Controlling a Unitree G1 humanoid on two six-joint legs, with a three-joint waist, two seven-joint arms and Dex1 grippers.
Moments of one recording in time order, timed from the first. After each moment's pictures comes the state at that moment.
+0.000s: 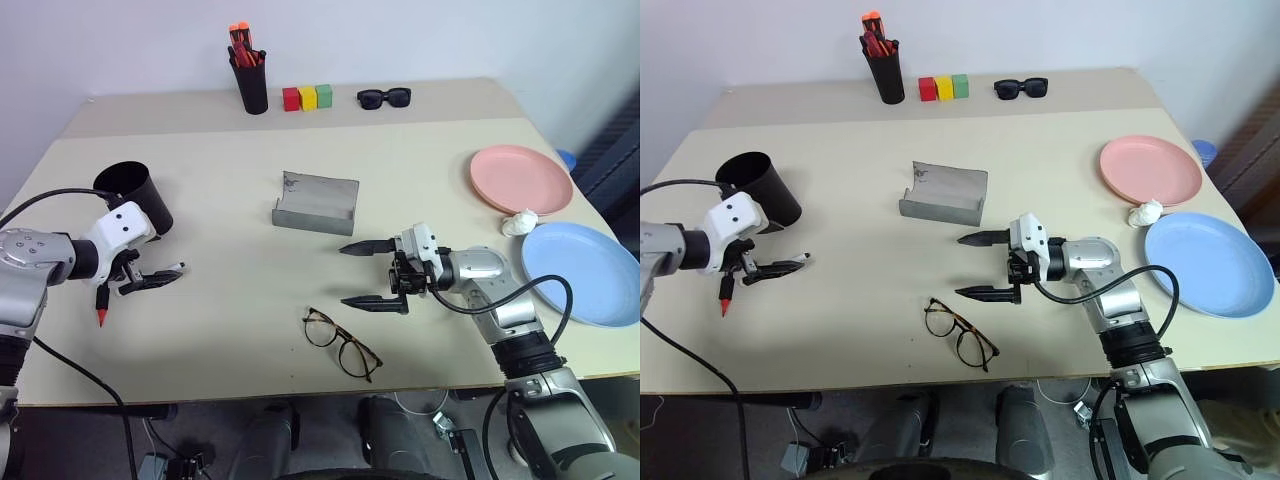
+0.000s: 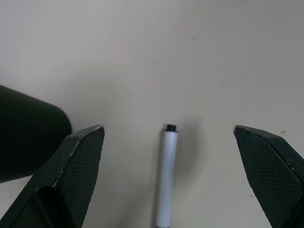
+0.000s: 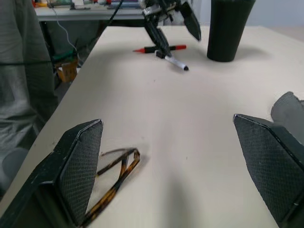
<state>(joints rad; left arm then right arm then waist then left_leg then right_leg) -0.37 1.06 0.01 0.21 -0.14 0.31 -1.11 -0.47 -0.48 0.15 0.18 0.39 0.04 1.37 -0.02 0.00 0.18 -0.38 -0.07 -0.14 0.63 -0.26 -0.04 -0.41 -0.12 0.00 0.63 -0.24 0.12</state>
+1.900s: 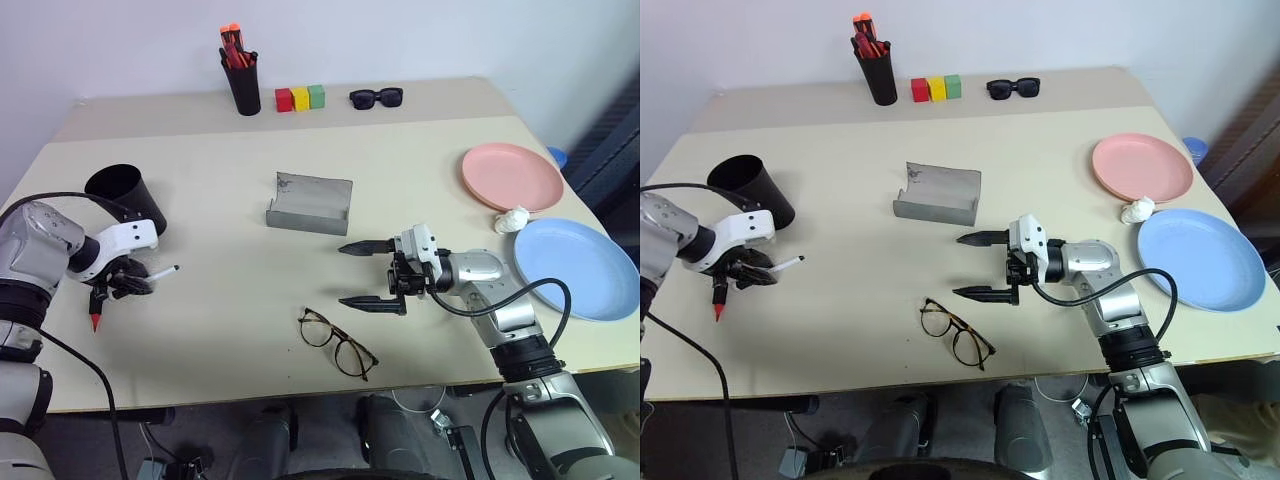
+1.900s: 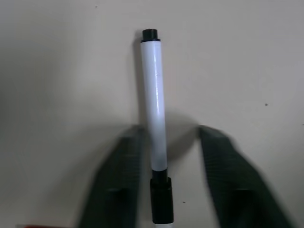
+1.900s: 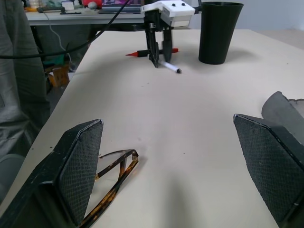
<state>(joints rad) -0.71 1.02 -0.28 0.62 0.24 0.24 -1.46 -0.45 -0.46 0.14 0.15 0.40 0.05 1.33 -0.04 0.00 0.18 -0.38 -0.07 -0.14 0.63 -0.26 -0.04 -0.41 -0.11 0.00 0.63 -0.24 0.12</state>
